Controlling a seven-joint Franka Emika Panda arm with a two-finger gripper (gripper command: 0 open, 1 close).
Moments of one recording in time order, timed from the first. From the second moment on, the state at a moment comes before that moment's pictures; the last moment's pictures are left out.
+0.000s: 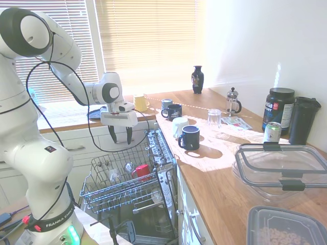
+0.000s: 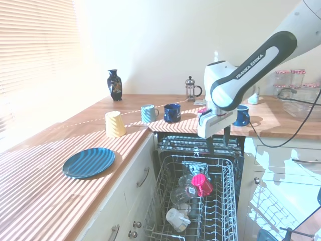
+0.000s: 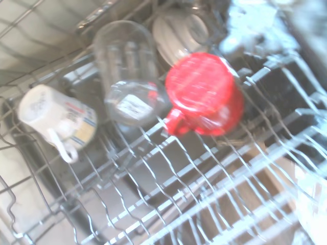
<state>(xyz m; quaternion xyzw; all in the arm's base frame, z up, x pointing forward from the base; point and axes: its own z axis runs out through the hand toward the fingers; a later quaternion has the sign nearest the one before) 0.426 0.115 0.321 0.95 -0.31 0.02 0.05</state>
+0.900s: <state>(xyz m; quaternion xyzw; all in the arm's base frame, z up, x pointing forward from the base) 0.454 0.283 0.123 0.98 -0.19 -0.02 0.10</state>
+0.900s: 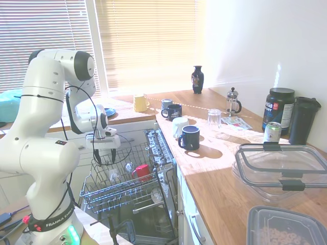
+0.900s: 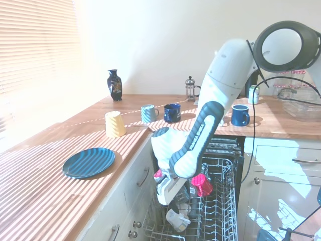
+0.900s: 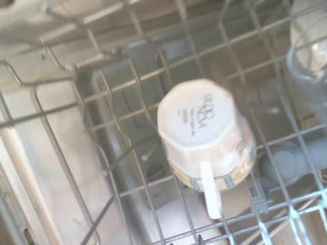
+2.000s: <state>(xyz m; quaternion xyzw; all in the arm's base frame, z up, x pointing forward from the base) 0.462 0.285 0.013 0.97 -0.16 -0.04 0.19</state>
